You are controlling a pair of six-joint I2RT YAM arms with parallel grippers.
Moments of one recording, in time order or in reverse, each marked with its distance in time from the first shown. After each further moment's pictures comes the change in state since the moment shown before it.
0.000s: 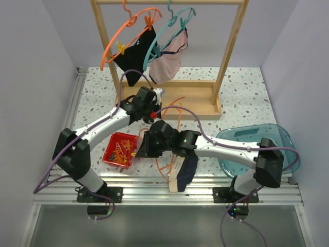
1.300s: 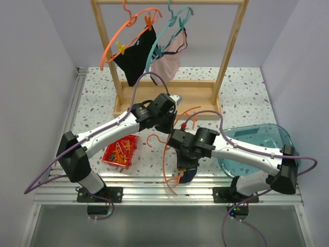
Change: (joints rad) left arm -0.233 0.006 0.156 -0.170 -0.128 -0.074; right arm 0.003 -0.101 0.091 -0.843 0.190 0.095
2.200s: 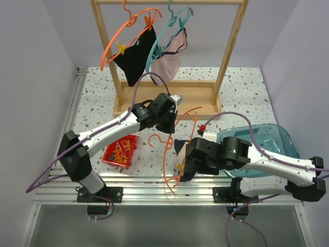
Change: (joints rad) left arm 0.009 0.008 -0.006 0.027 0.033 0.001; right arm 0.119 -0.290 -0.056 -0.120 0.117 0.148
